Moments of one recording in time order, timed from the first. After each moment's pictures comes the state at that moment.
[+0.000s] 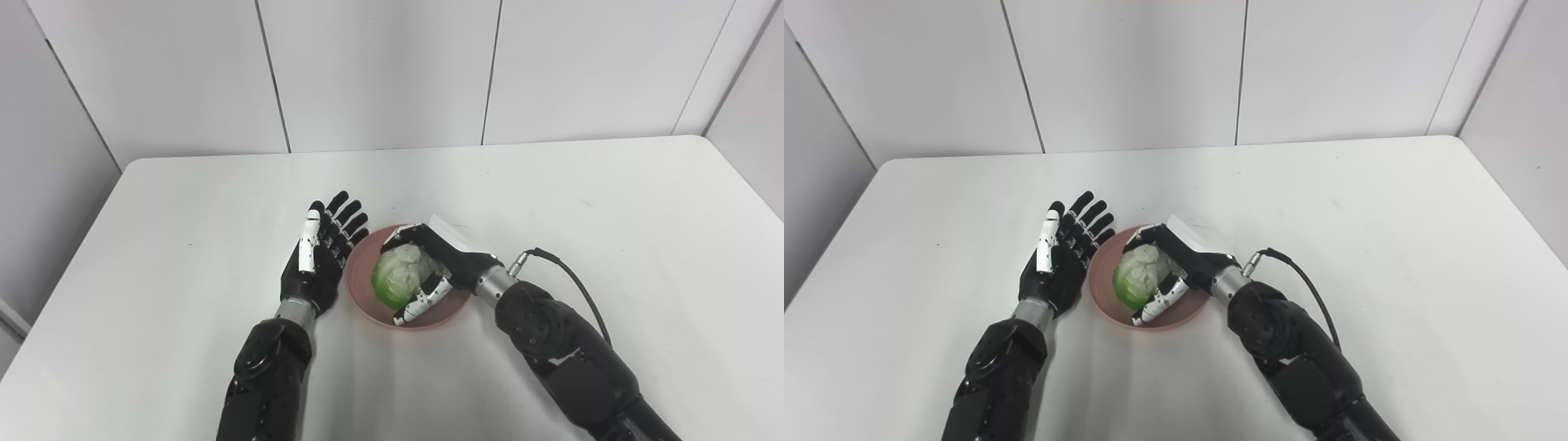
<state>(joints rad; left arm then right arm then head) -0.34 -0.06 0.08 0.24 -0.38 0.22 -0.15 -0.50 -0.18 0.44 0.17 -0.53 0.09 0.21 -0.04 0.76</state>
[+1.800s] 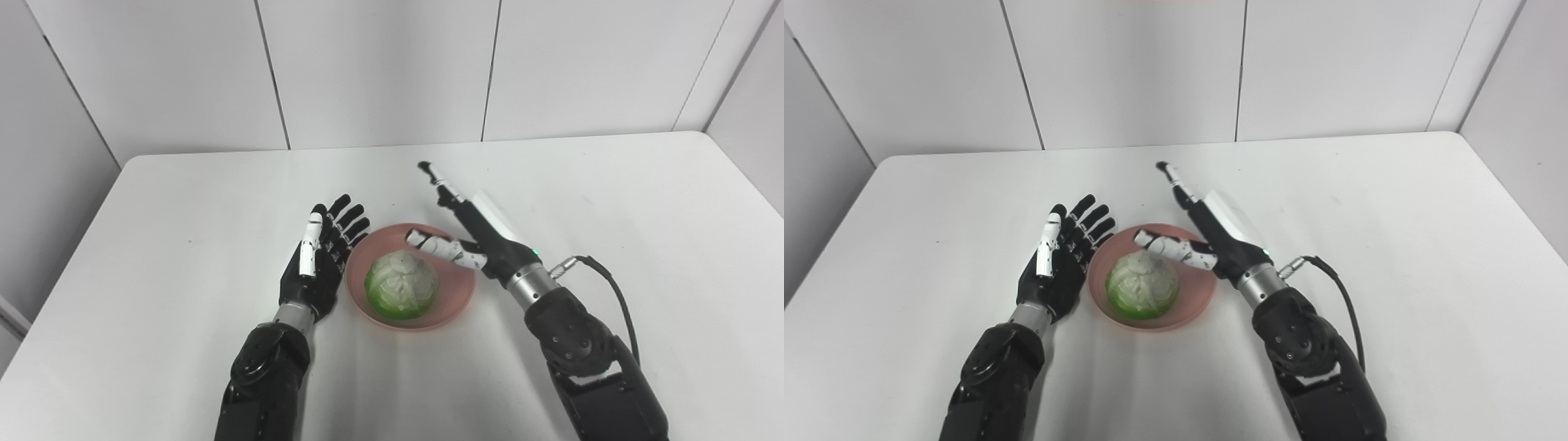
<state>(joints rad) -0.26 -0.05 0.07 0.09 -0.32 0.27 -0.13 -0.34 -0.09 0.18 -0.09 -0.38 0.12 0.17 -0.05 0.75</state>
